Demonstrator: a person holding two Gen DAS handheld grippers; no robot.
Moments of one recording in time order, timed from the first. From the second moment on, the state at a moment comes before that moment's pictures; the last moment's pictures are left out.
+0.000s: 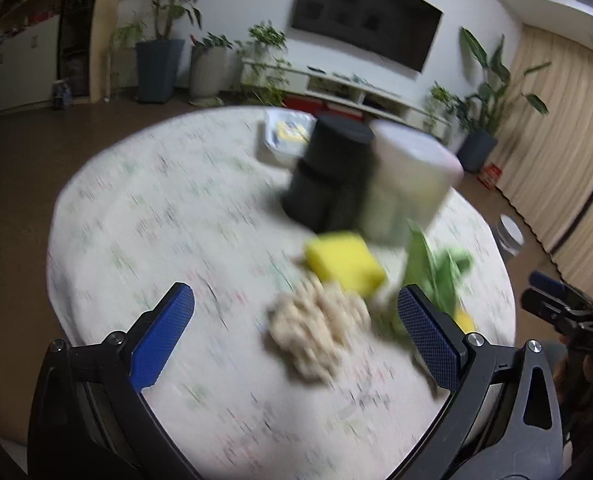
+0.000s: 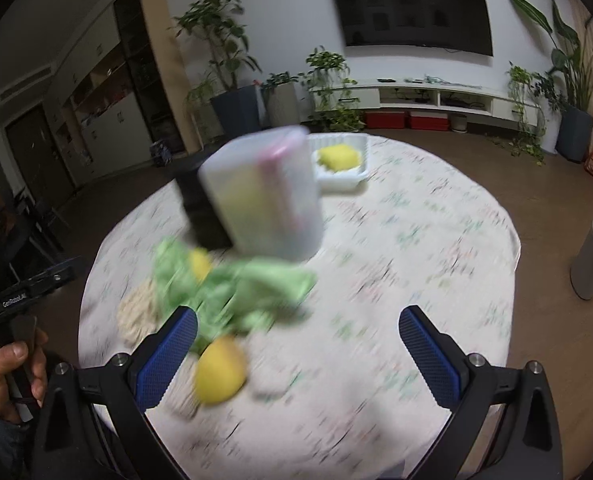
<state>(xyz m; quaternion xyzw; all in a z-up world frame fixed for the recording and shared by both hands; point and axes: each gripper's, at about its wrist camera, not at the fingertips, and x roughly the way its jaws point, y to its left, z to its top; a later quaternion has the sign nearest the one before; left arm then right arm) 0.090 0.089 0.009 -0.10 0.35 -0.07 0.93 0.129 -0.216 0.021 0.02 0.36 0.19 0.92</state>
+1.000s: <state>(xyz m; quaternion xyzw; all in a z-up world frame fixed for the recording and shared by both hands) 0.117 0.065 -0.037 -0.05 0.44 -0.05 0.89 0.130 -0.186 -0.019 0.00 0.45 0.20 0.87</state>
